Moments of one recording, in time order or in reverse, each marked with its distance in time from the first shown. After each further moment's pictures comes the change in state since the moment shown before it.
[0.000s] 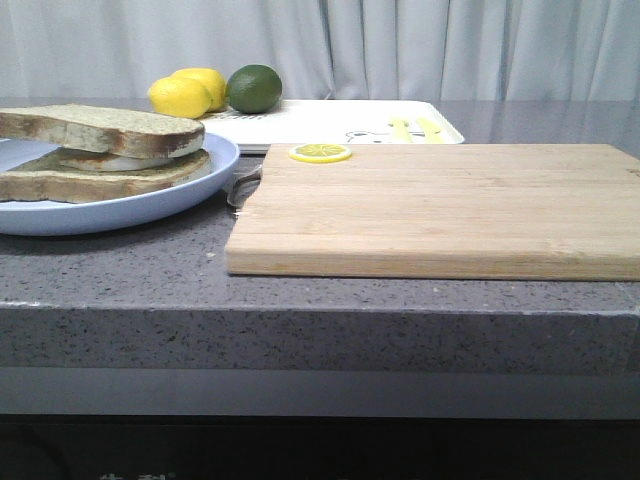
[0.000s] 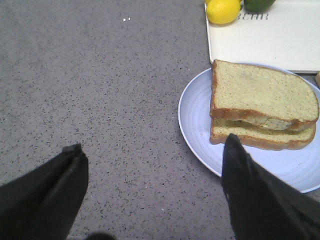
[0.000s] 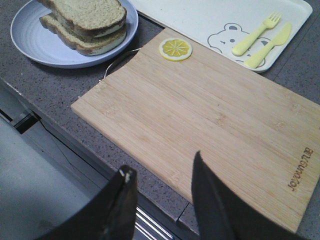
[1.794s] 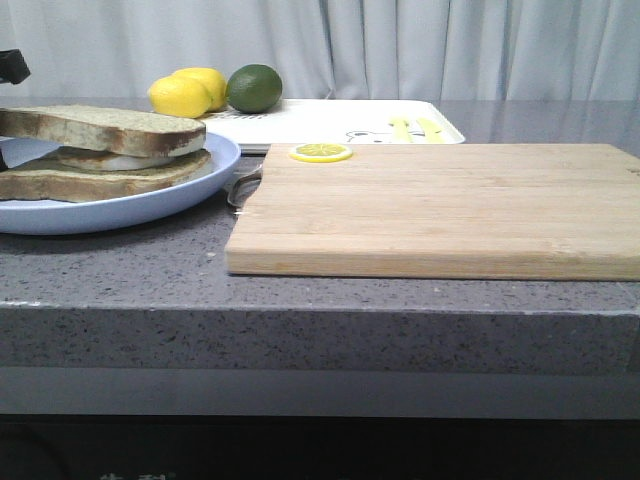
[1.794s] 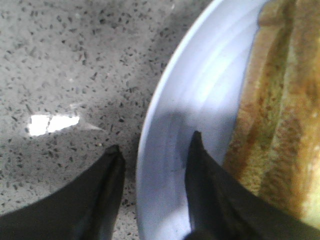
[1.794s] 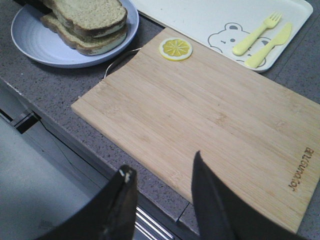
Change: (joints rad) left arm 0.002 1.054 -0.481 -0.212 0.199 0.027; right arm 0.000 0.000 0.000 0.000 0.000 0.002
